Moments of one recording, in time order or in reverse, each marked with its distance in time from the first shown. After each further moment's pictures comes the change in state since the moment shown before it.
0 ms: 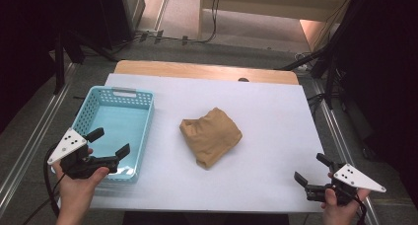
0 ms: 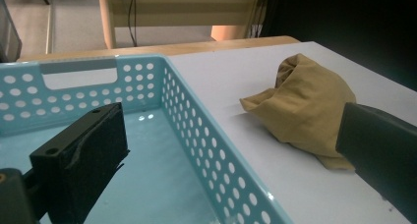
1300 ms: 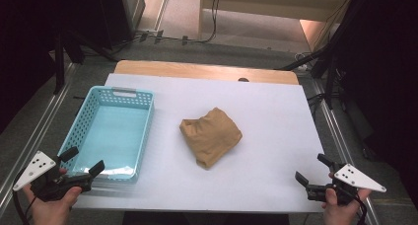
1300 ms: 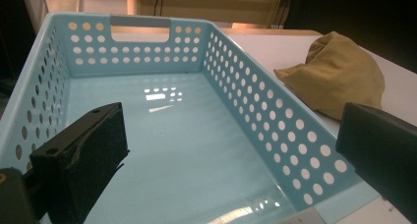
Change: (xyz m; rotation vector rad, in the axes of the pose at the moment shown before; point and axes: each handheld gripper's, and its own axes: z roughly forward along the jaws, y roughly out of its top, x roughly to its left) left arm 0.033 -0.046 -0.047 -0.004 0.069 -0.057; right arm -0.004 -0.004 0.000 0.009 -0.010 0.010
